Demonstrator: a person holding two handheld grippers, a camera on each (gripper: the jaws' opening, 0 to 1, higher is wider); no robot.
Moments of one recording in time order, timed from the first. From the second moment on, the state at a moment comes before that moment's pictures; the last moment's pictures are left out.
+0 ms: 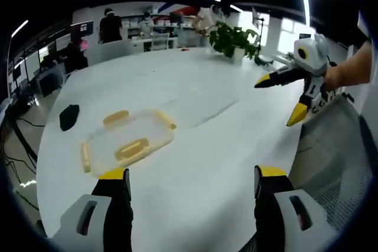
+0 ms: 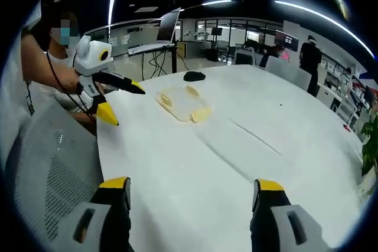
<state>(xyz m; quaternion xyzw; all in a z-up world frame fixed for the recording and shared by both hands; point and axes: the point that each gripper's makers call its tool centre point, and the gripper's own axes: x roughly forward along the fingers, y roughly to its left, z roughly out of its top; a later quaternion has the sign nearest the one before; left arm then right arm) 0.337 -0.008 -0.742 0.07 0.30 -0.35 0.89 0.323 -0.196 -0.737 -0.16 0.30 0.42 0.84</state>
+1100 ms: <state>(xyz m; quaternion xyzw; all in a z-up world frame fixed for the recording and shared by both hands) 0.370 0.036 -0.748 0.09 0.31 -0.35 0.88 0.363 -0.145 -0.736 -0.18 0.29 0.46 0.82</state>
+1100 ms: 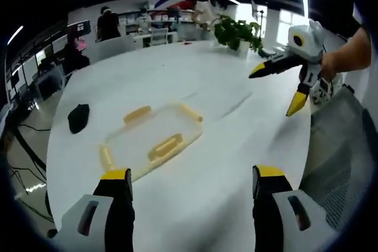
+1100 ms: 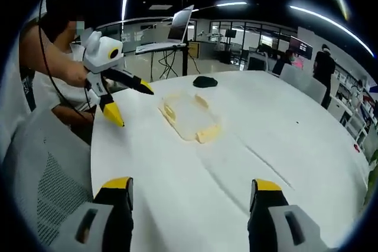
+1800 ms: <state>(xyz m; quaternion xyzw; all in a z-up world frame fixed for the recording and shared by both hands) 0.378 0.057 -0.750 0.12 0.31 -0.37 0.87 0.372 -0.125 -0.738 -0.22 0.29 0.49 0.79</state>
